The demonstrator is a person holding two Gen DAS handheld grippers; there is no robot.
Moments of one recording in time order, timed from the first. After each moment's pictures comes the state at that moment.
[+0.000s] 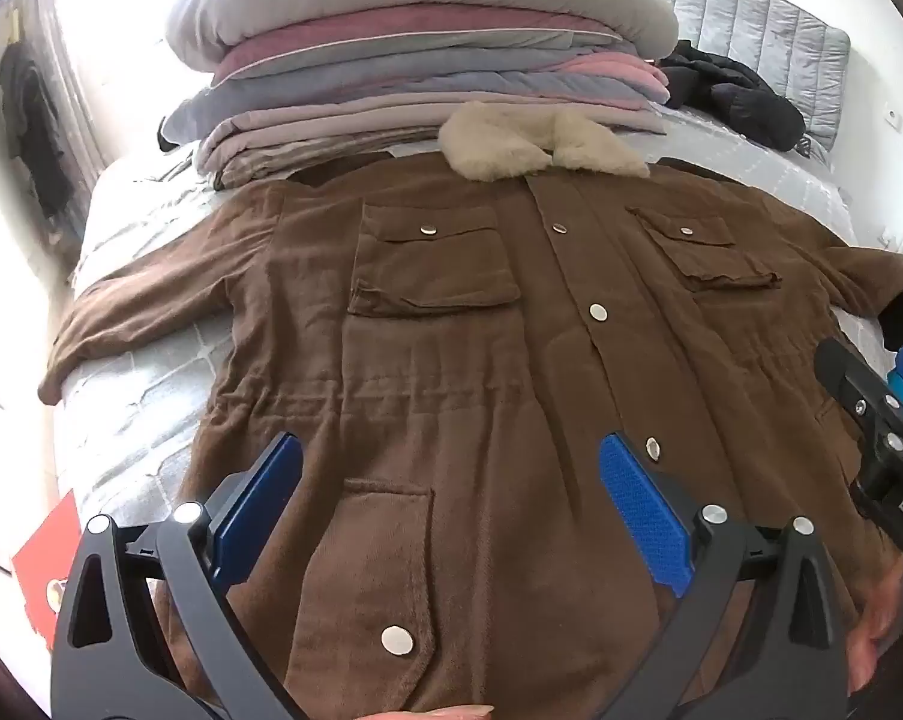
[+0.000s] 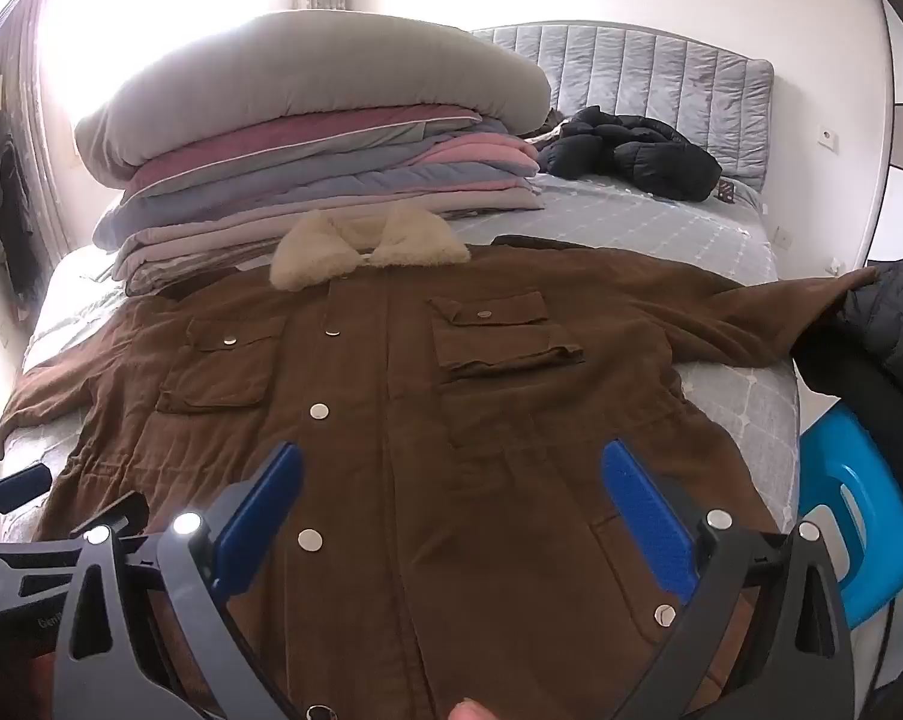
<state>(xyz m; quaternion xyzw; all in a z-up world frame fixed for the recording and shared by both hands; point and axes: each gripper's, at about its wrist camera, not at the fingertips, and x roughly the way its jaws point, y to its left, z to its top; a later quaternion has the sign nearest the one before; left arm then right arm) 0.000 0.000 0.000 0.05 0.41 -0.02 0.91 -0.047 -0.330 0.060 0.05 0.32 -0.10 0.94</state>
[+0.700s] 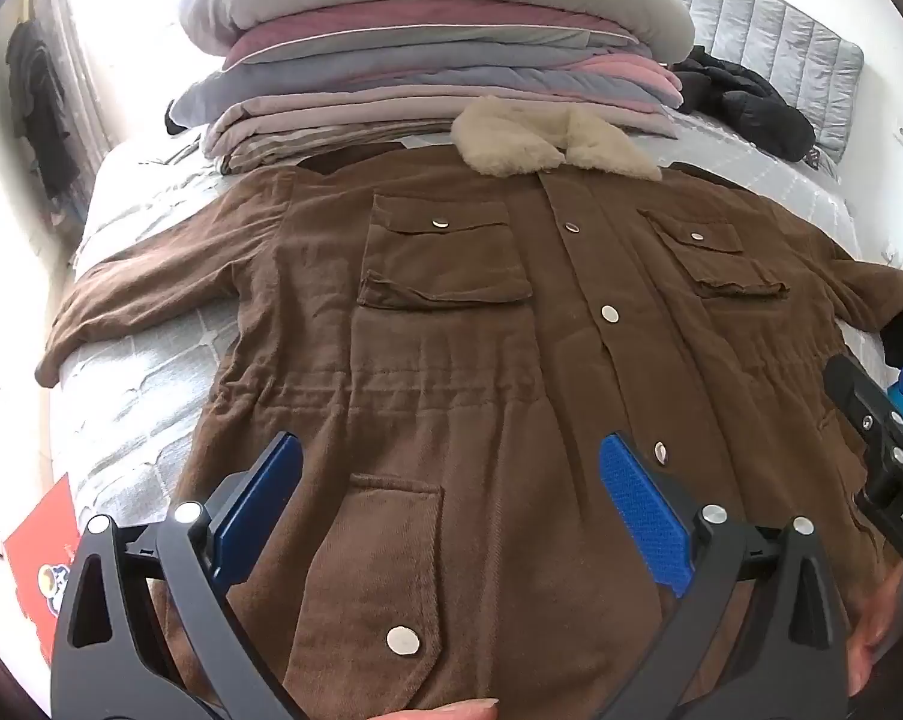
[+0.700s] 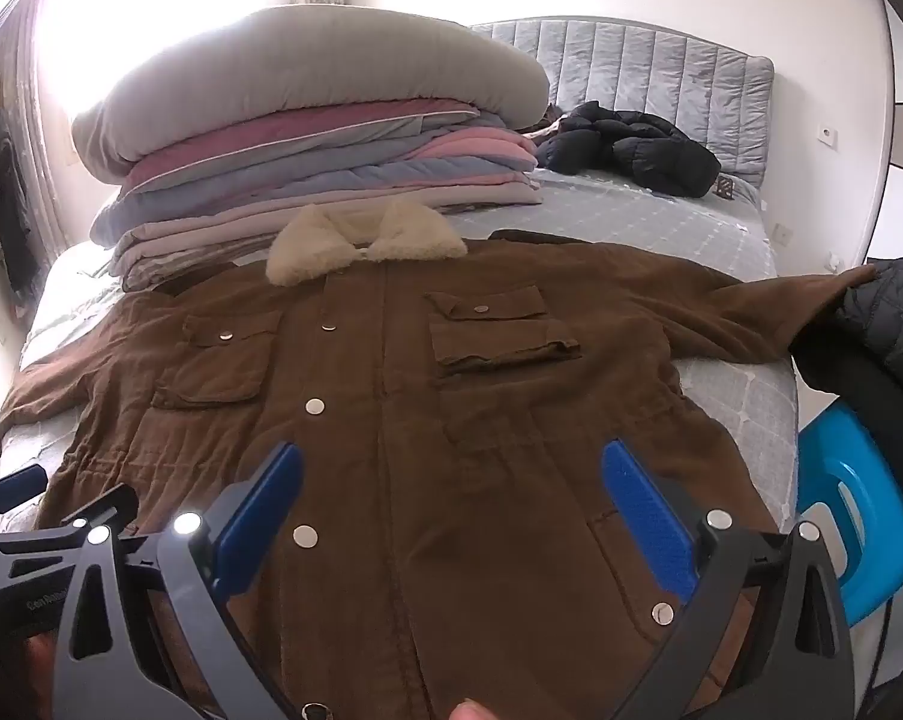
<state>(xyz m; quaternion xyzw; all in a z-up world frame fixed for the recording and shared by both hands) 0.006 0.009 -0.005 0.02 0.43 -0.02 0.90 -0.046 -0.331 0.056 0.05 0.32 -0.10 0.94</state>
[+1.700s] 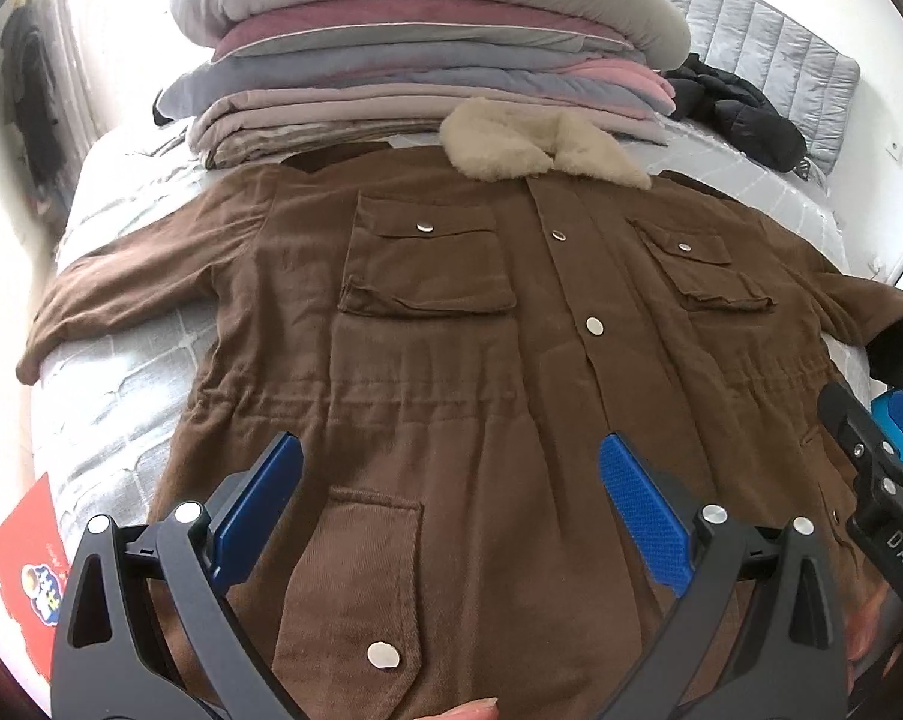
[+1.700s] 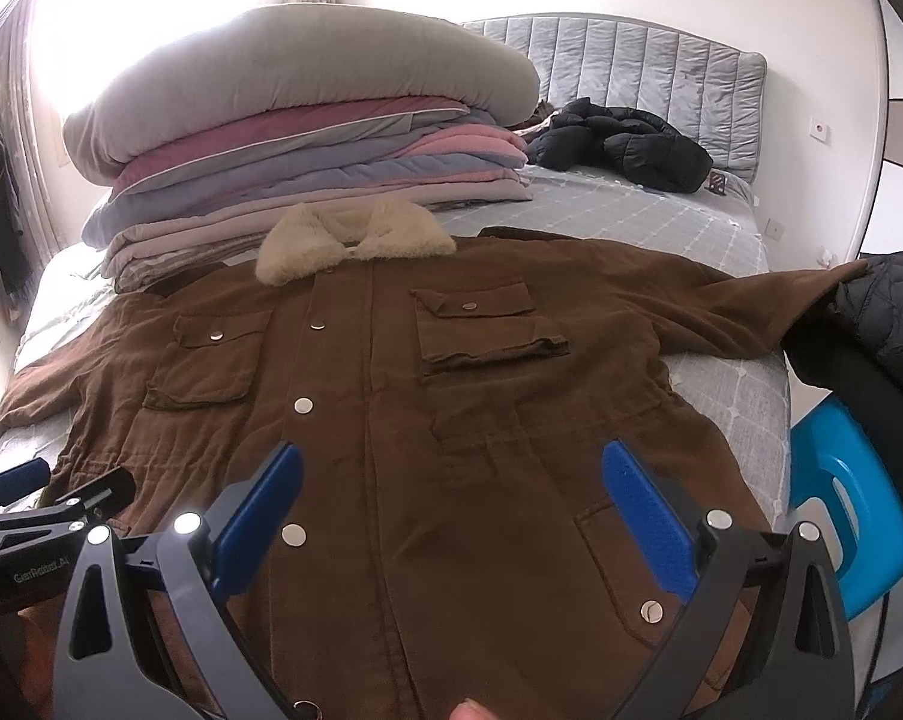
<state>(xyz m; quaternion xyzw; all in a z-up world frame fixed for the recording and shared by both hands) 0.015 0.010 0.000 0.00 0.44 -0.04 0.90 -0.046 -0.338 0.059 0.05 0.33 -0.11 0.94</state>
